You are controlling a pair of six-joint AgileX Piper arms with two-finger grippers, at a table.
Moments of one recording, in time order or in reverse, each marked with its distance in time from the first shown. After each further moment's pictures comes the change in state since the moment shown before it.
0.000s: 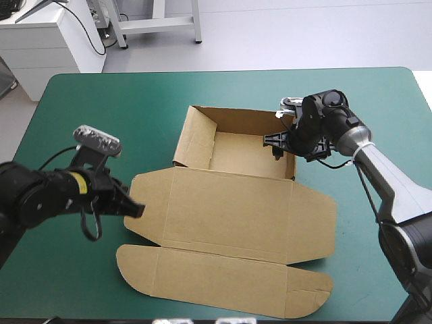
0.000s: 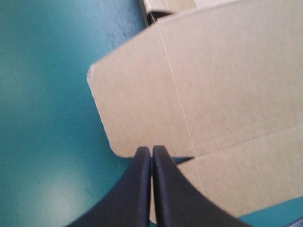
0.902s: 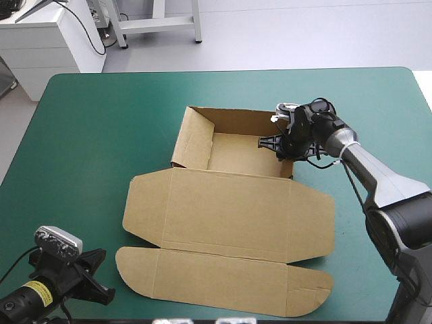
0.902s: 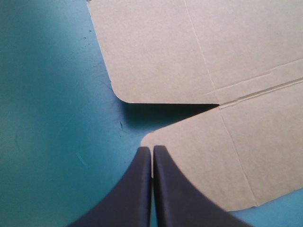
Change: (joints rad) left arm 0.000 -0.675 0.707 0.033 -0.307 -0.021; right arm -0.001 0.097 0.039 -0.007 -0.168 0.029
